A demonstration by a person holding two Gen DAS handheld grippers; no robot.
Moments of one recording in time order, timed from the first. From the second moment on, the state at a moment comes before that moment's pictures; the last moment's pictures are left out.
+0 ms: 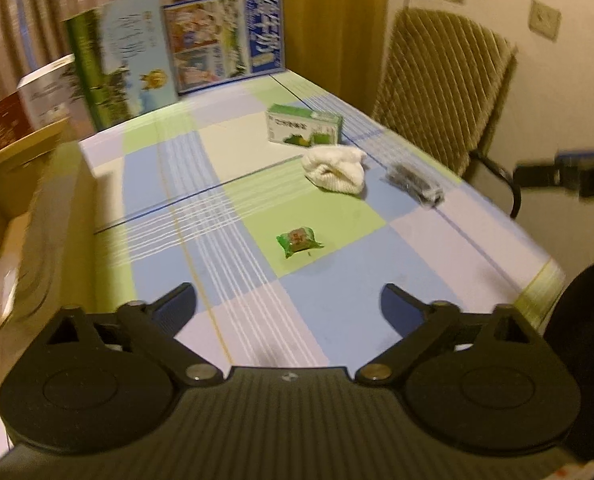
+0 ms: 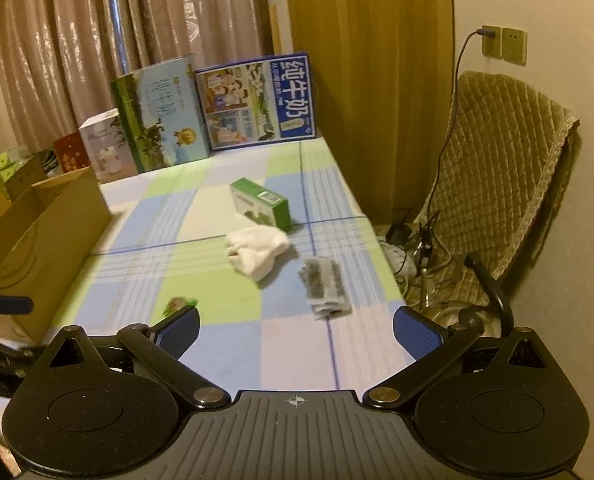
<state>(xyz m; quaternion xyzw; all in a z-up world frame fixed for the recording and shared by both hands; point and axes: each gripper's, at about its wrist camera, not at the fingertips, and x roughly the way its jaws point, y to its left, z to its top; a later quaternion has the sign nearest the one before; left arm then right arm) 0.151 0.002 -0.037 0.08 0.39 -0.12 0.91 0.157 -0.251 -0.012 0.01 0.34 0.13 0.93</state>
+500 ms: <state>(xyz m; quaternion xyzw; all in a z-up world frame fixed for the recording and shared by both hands) 0.234 -0.015 -0.098 0.18 0.38 -0.19 0.89 0.258 -0.229 -0.056 -0.02 0.39 0.15 0.91</state>
